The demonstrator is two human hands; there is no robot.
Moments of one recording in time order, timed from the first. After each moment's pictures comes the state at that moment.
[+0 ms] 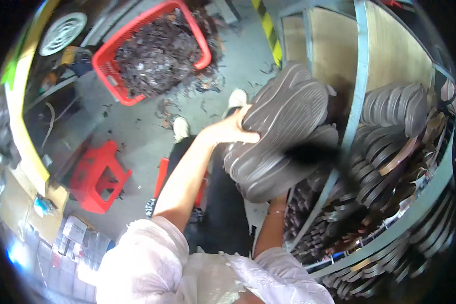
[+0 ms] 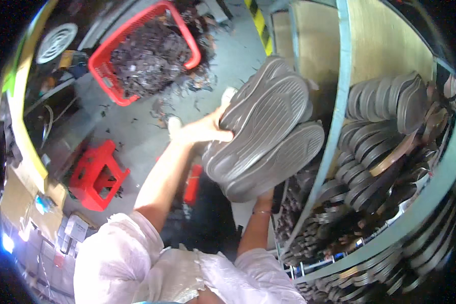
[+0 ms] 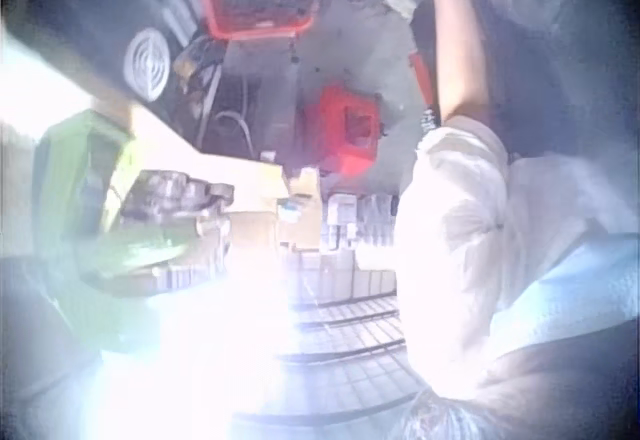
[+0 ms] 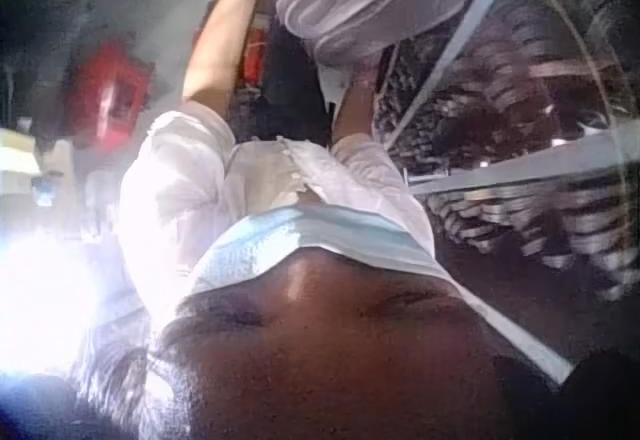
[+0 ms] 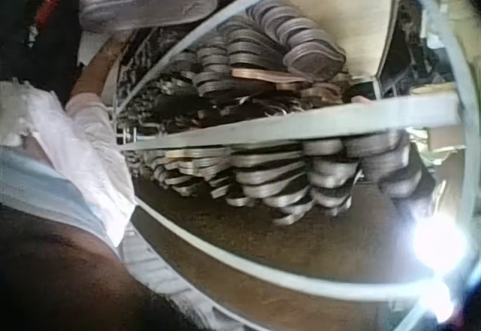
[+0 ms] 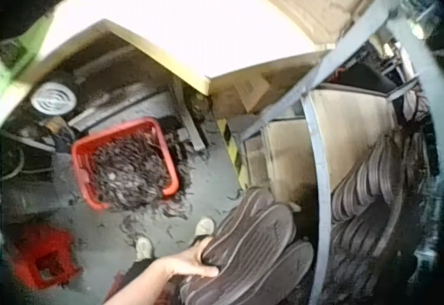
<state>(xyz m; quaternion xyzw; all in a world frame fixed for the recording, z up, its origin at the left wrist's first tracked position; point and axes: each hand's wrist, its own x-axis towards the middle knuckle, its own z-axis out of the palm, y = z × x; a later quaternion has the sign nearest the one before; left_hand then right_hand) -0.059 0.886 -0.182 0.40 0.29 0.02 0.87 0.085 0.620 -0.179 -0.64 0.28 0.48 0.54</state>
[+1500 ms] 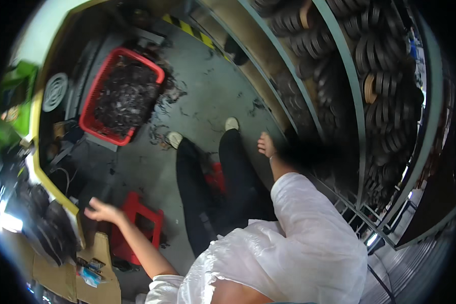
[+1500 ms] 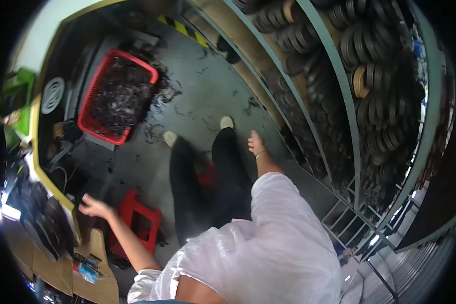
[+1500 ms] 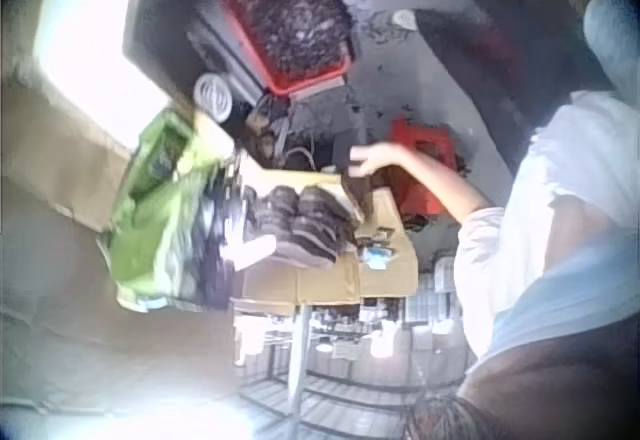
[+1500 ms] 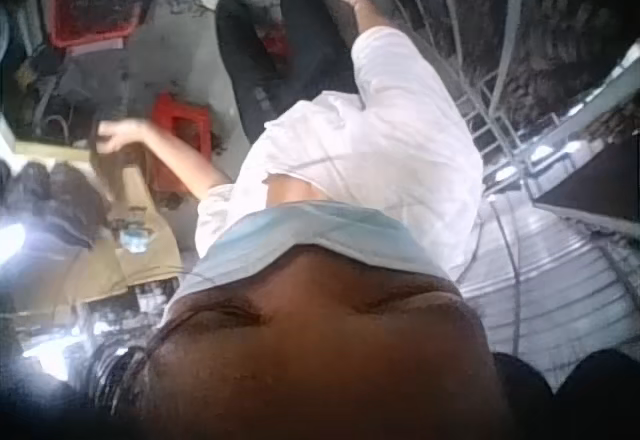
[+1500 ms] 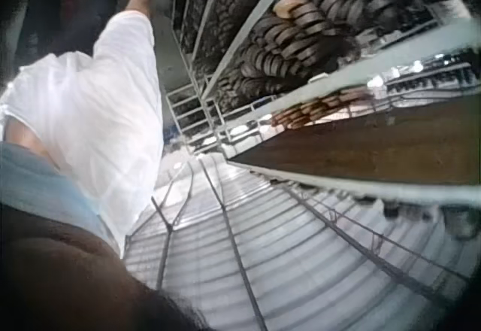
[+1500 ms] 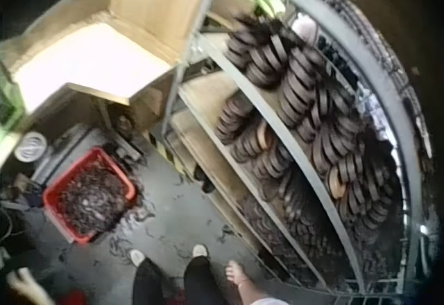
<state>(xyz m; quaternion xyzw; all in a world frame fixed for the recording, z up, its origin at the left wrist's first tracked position) -0.460 0.886 0.004 0.47 0.82 0.30 0.12 -0.022 0.469 -0.172 -0.75 0.35 0.45 0.33</state>
